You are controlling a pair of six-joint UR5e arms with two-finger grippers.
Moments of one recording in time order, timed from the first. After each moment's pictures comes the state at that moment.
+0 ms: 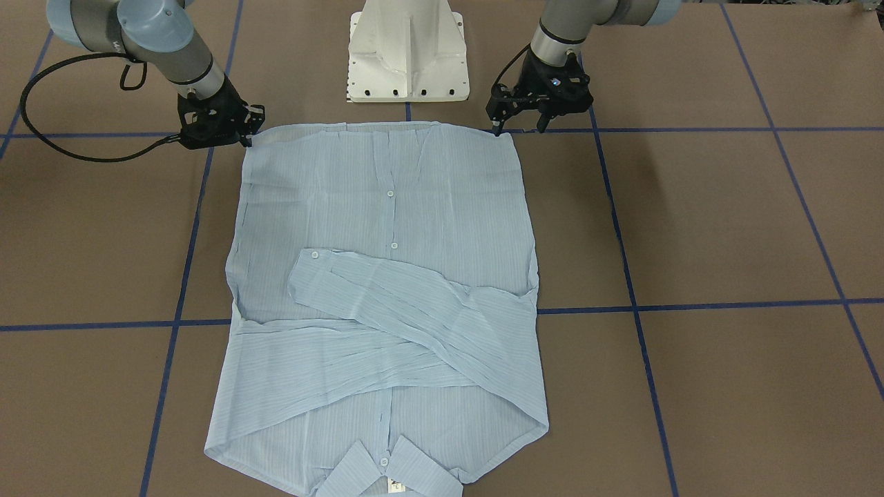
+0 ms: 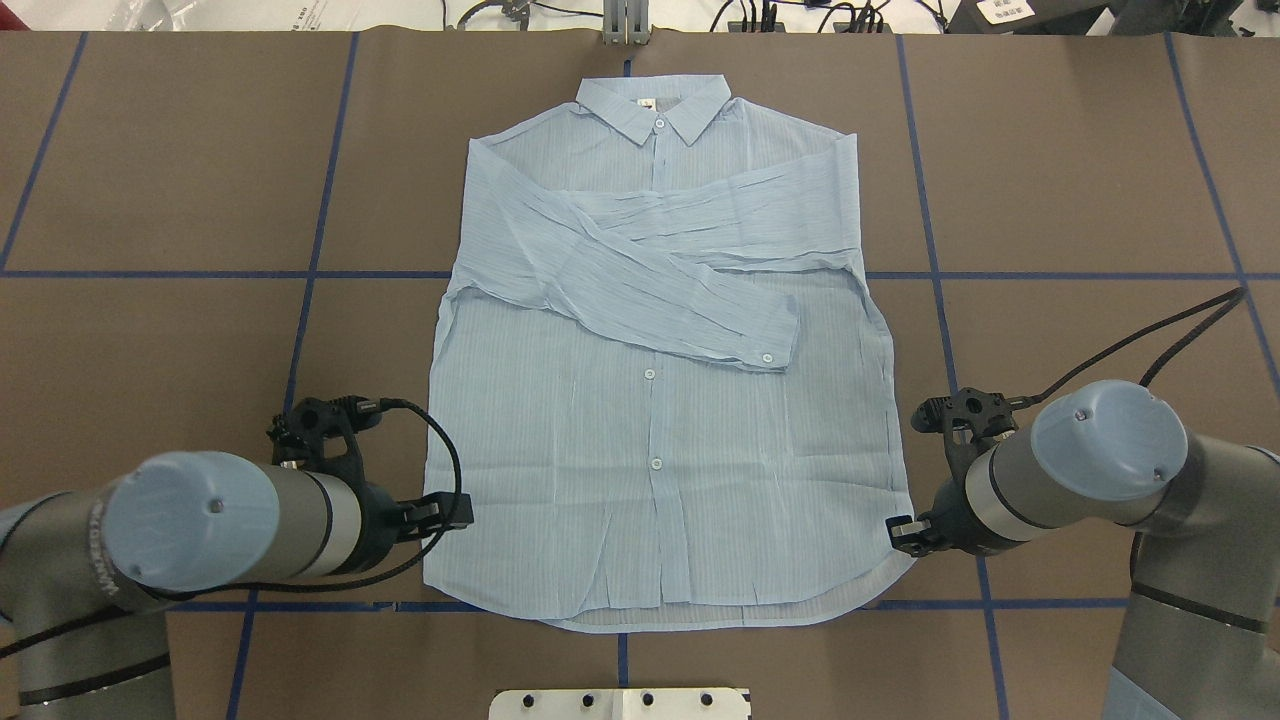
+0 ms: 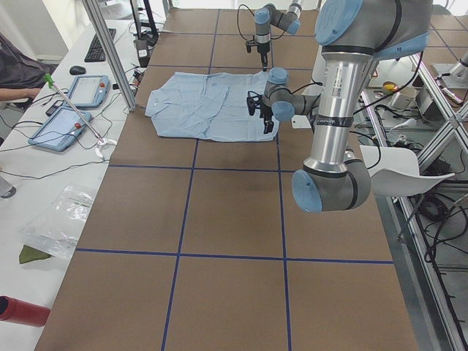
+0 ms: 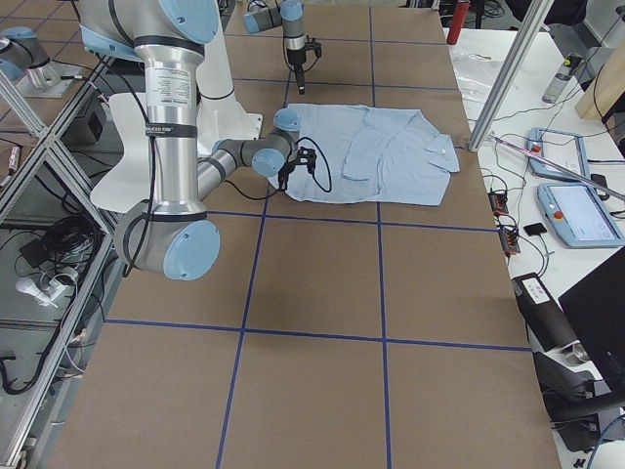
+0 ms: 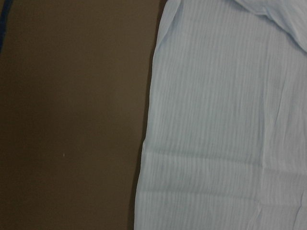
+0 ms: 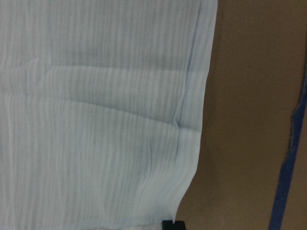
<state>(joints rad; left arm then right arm) -0.28 -1.78 -2.08 -1.80 -1.68 -1.62 0.43 -1.57 2.07 -1.32 1.99 1.17</state>
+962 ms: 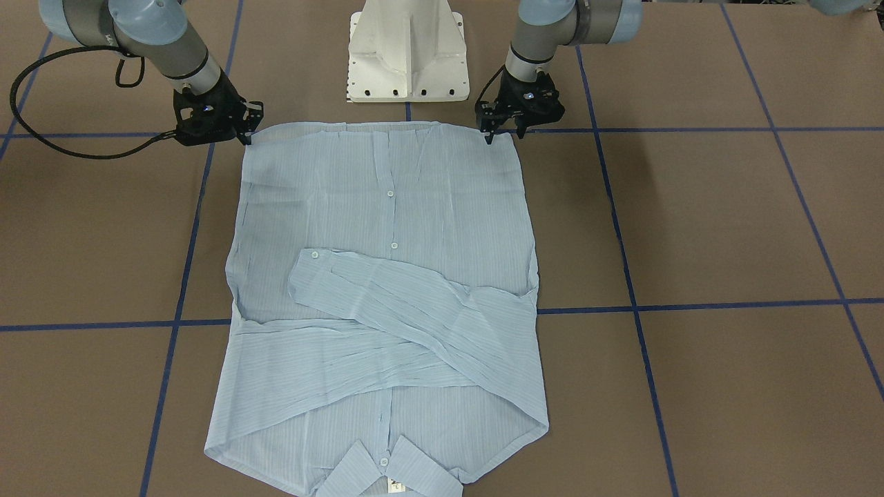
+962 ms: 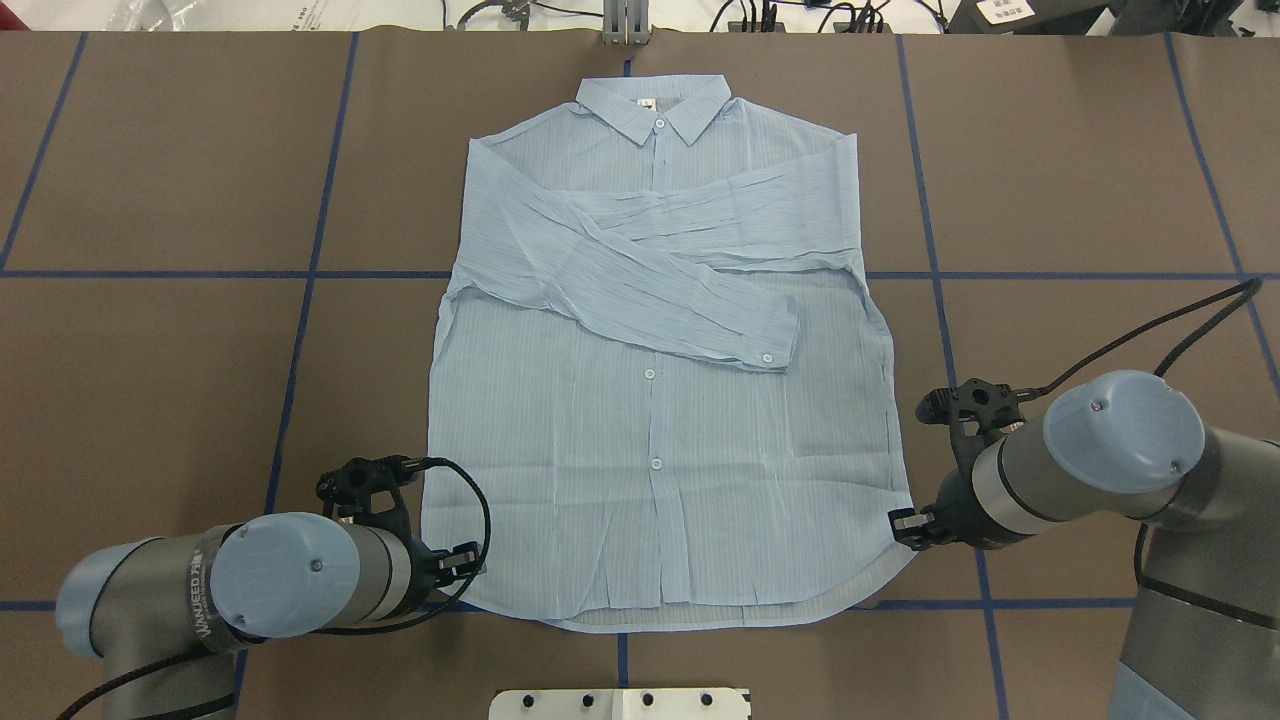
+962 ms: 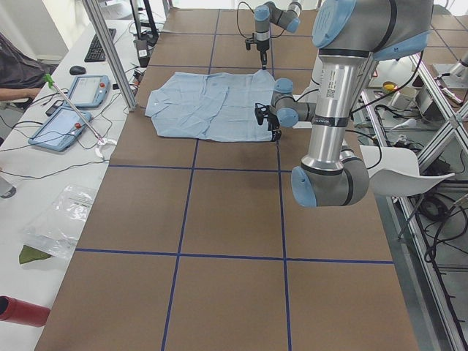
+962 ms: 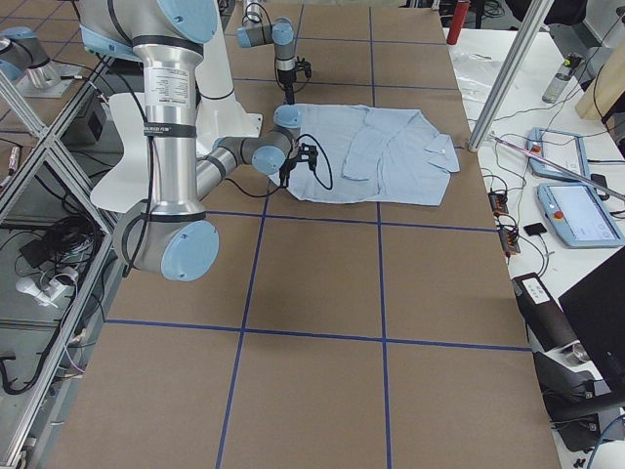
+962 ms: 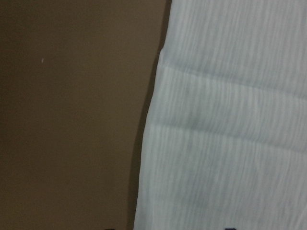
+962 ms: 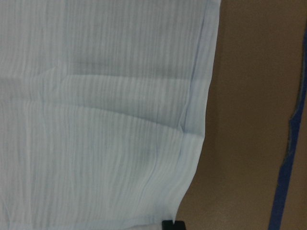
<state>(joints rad) -0.21 -1.81 -1.97 -1.79 -1.66 -1.68 0.45 -1.57 2.08 -1.32 2.00 1.17</state>
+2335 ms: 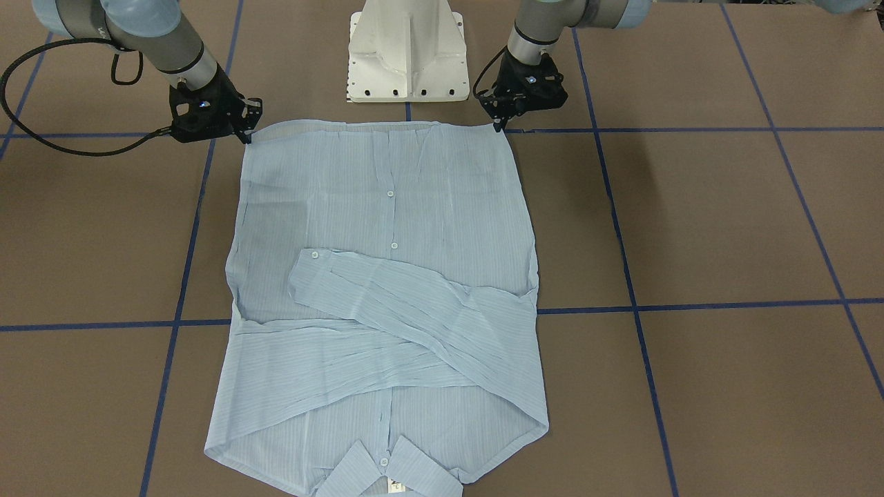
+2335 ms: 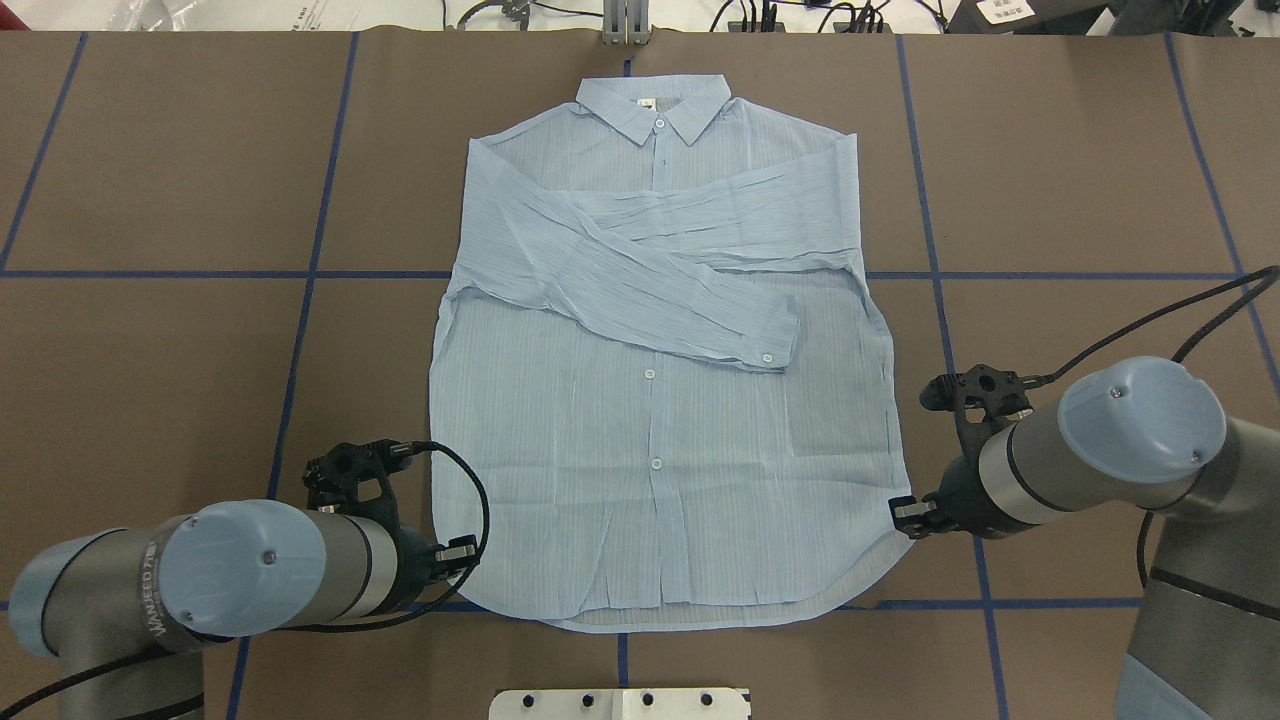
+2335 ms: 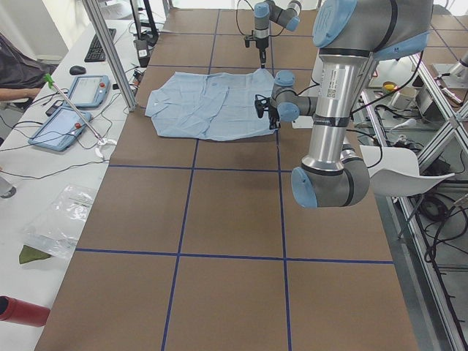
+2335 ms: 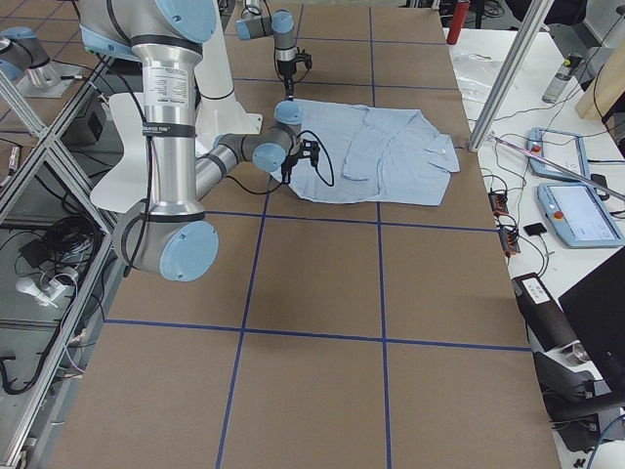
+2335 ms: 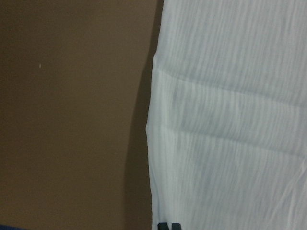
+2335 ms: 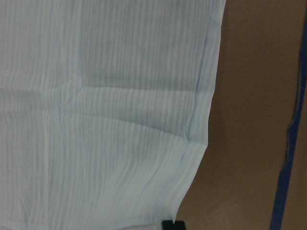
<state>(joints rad) -0.23 -1.80 -2.08 -1.79 -1.67 -1.67 0.47 -1.56 2.11 -1.32 2.01 1.17</state>
